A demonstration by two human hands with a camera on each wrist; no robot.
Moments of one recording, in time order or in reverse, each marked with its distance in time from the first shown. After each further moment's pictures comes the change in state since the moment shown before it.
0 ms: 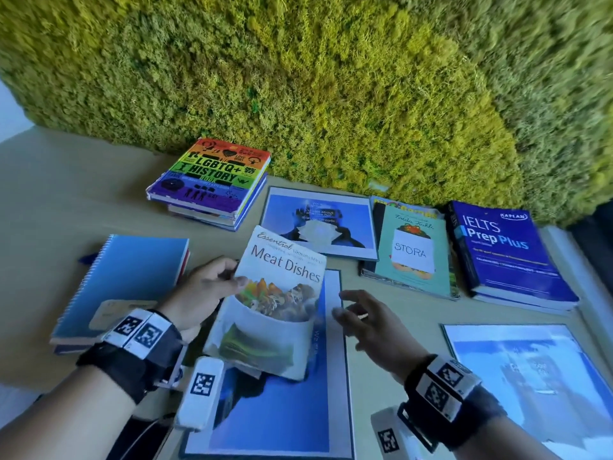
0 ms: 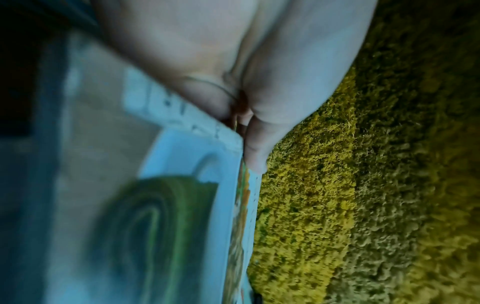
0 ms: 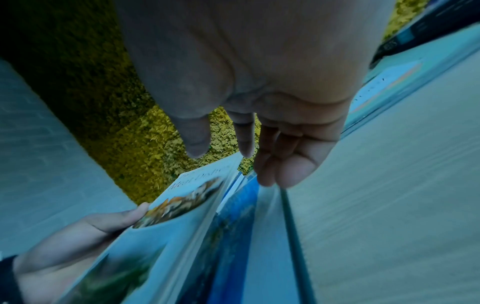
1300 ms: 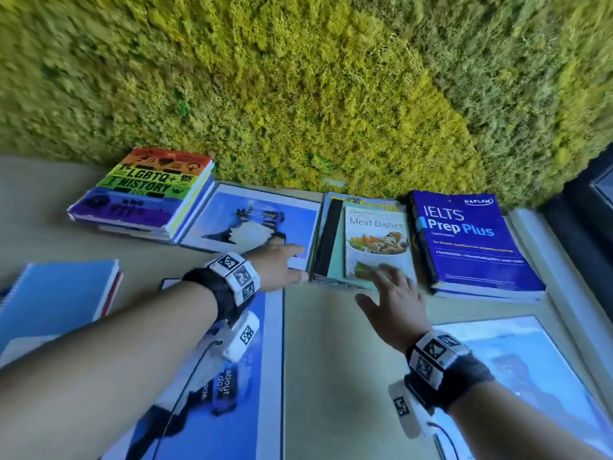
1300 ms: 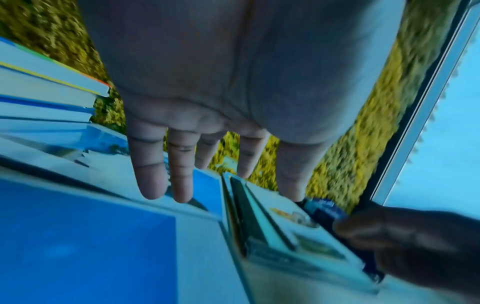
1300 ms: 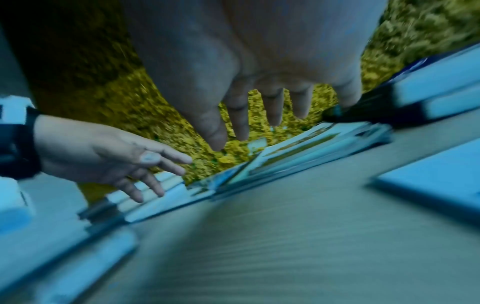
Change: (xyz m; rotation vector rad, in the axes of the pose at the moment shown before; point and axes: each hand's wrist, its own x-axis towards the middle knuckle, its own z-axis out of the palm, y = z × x) left_hand 0.134 0.101 0.188 1.089 -0.366 0.044; right_hand 0.049 0.081 -0.135 -0.669 0.290 0.054
